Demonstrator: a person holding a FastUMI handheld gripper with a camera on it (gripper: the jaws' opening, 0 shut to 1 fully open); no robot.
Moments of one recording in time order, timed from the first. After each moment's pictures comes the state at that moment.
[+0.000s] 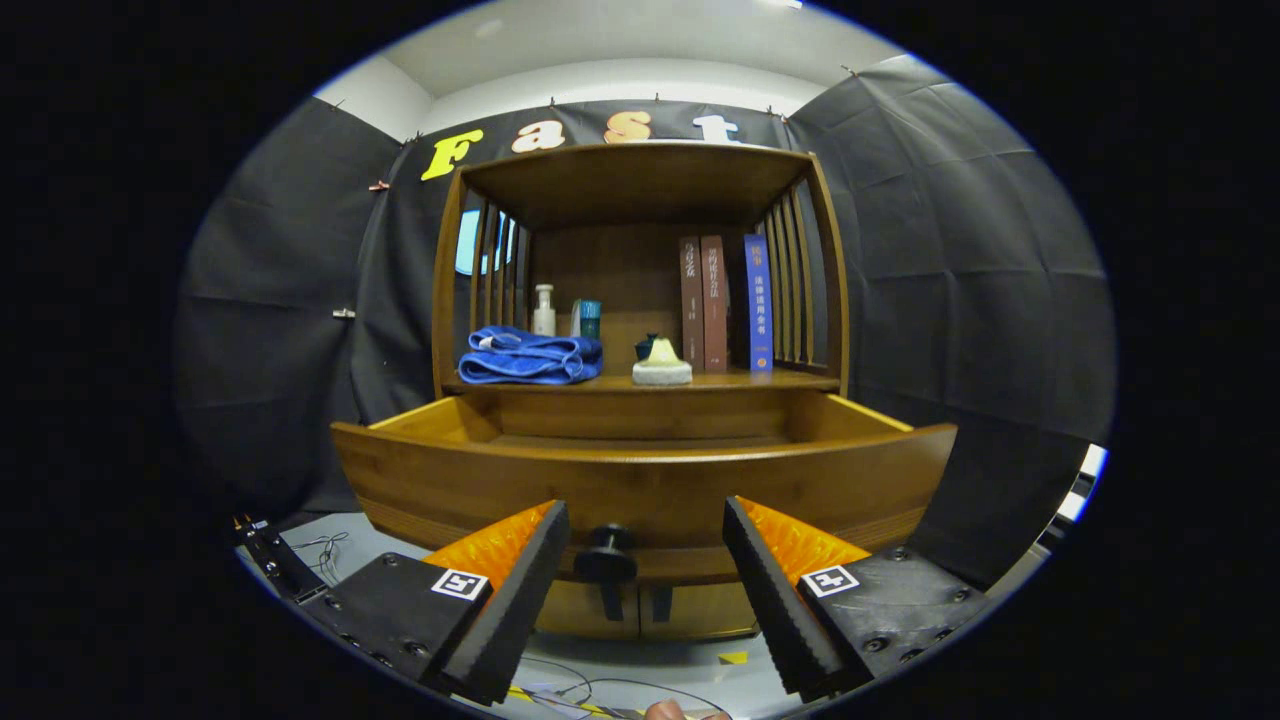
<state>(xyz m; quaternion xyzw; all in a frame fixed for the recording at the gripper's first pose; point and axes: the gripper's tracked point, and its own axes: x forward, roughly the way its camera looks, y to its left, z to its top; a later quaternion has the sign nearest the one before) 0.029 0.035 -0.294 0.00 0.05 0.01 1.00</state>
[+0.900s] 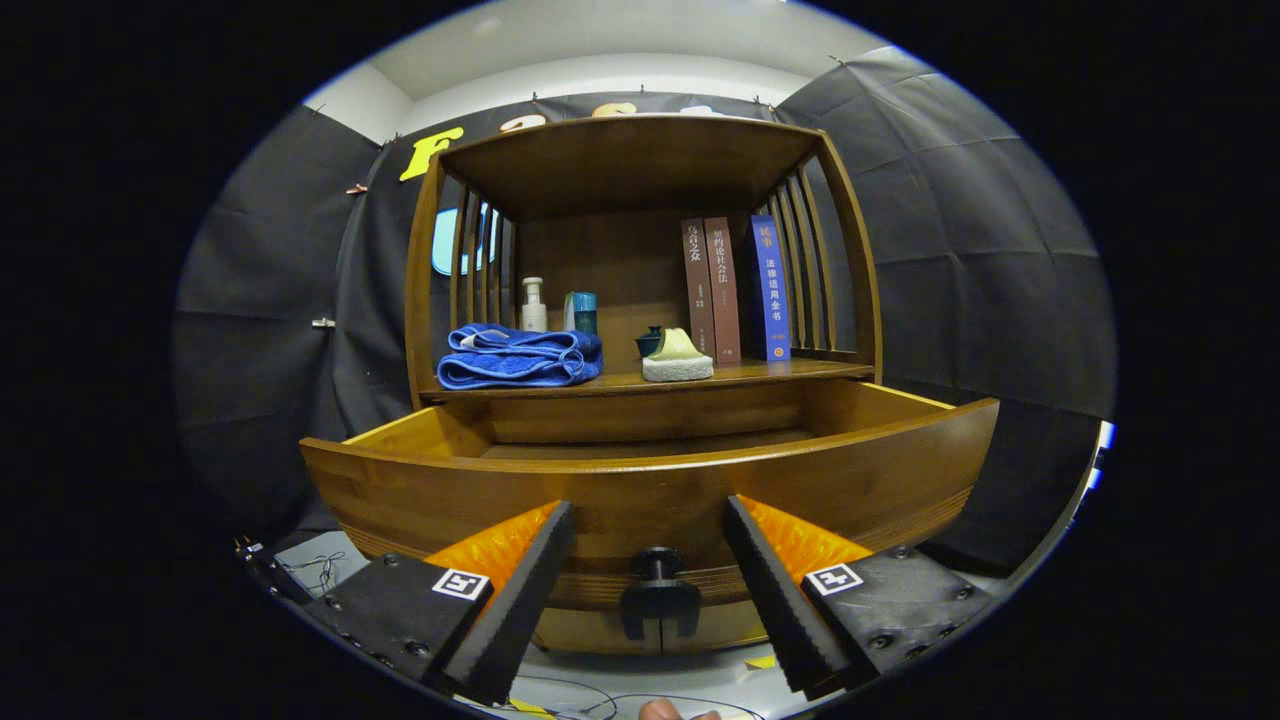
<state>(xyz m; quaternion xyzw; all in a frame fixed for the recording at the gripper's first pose) 0.096 0.054 -0.290 0.02 0.04 -0.01 1.00</state>
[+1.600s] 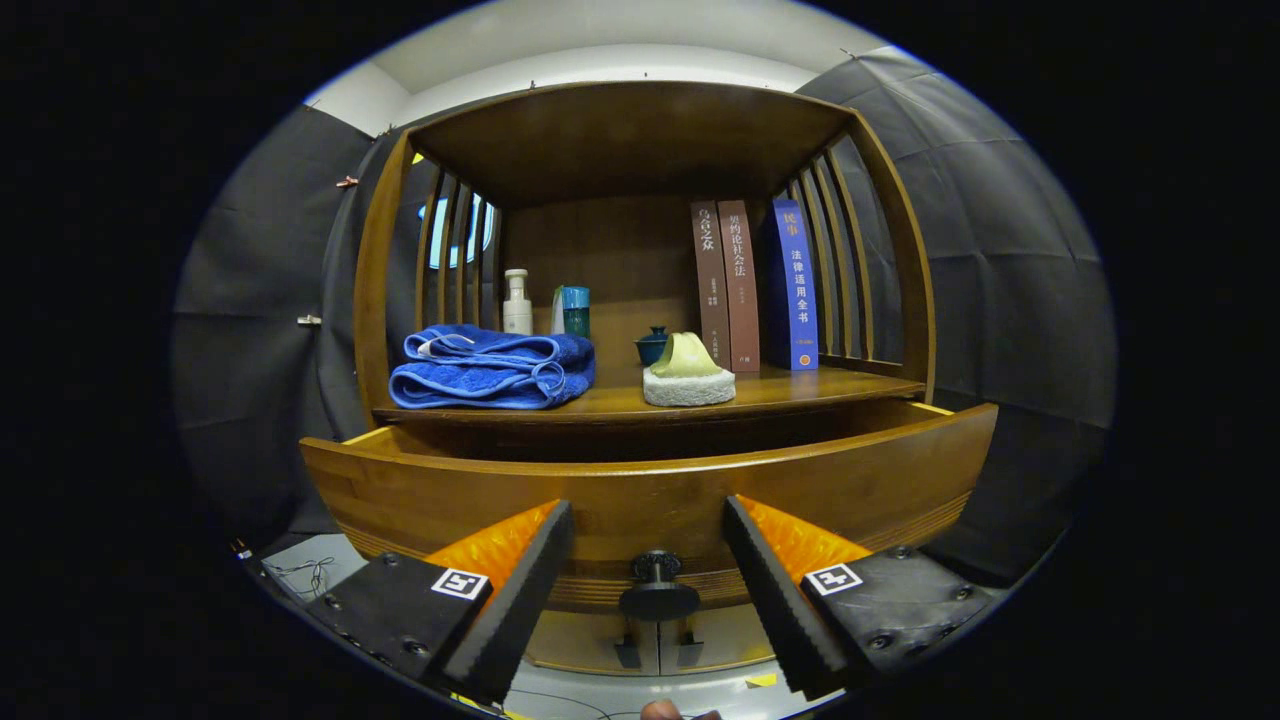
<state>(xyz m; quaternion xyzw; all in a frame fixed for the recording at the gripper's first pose) 0.179 0.052 -0.284 0.02 0.05 -0.01 1.00</state>
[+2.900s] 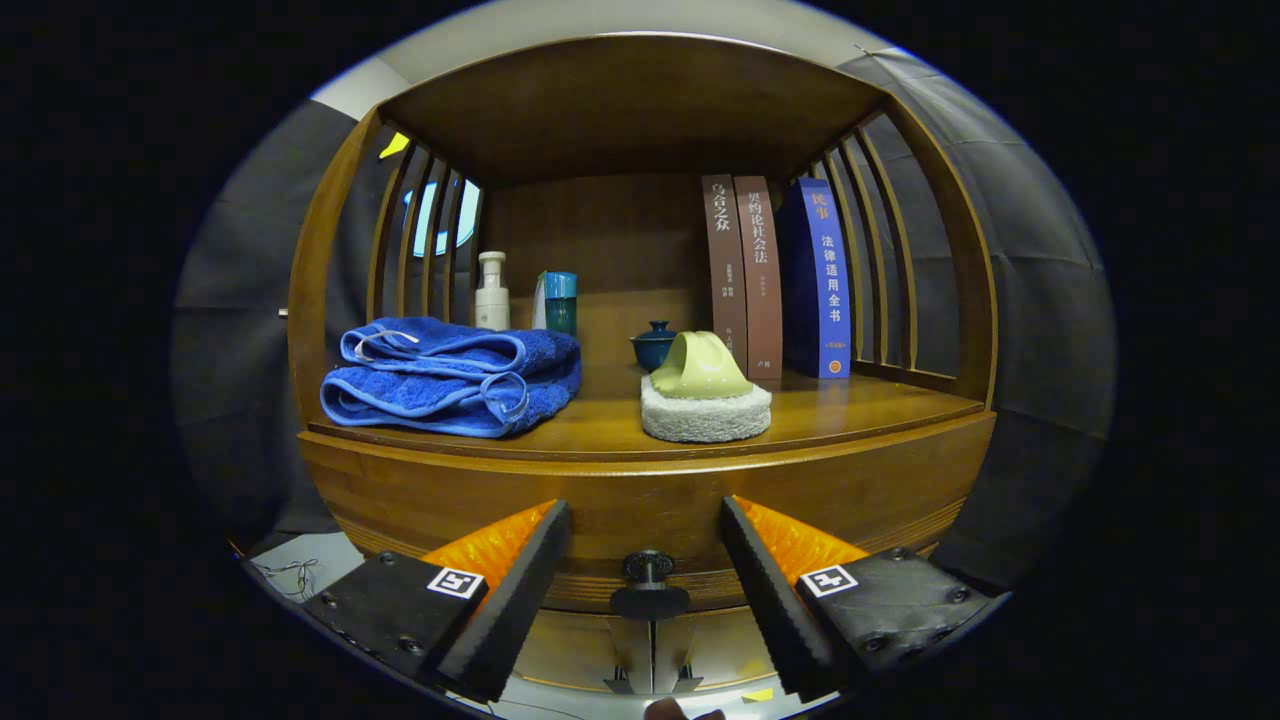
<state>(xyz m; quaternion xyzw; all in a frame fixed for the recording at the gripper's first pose) 0.246 0.049 -0.285 0.00 0.06 -0.01 1.00</state>
